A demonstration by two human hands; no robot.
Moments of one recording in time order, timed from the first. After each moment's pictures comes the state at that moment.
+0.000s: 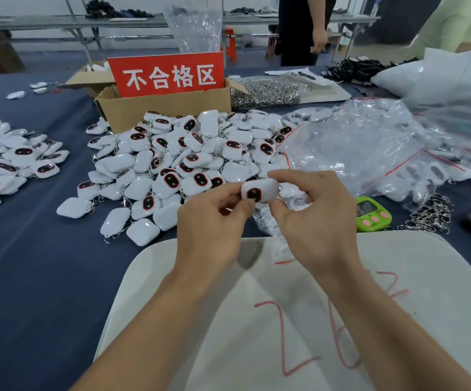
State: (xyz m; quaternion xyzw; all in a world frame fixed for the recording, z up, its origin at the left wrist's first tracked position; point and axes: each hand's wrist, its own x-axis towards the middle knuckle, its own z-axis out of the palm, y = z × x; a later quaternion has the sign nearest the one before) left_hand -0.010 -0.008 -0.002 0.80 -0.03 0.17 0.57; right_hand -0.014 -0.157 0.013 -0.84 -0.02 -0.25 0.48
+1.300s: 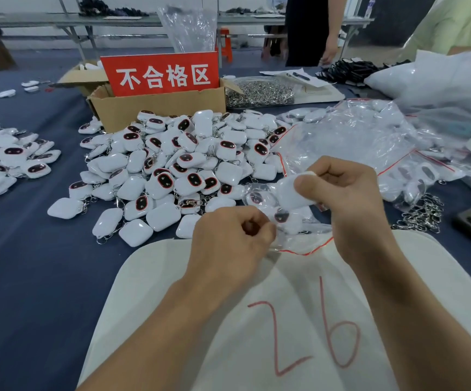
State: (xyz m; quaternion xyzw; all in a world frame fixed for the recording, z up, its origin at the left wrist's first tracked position) left_hand -0.024 -0.028 -0.006 0.88 -0.06 0.10 0.46; right_hand -0.004 -0.197 0.032 -0.69 -0.06 -0.14 0.70
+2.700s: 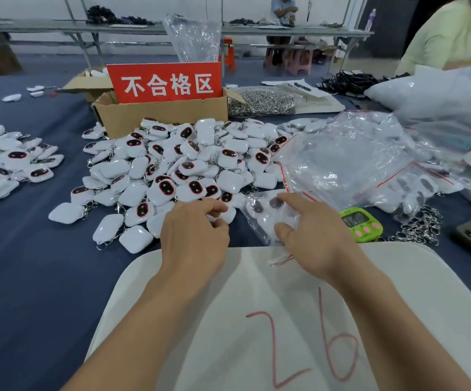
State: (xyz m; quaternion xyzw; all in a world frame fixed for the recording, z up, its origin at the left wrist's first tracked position) left_hand 0.006 0.006 -0.019 0.92 0.08 0.17 0.35; right_hand -0.001 -0.186 0.013 -0.96 -0.02 -0.04 0.27
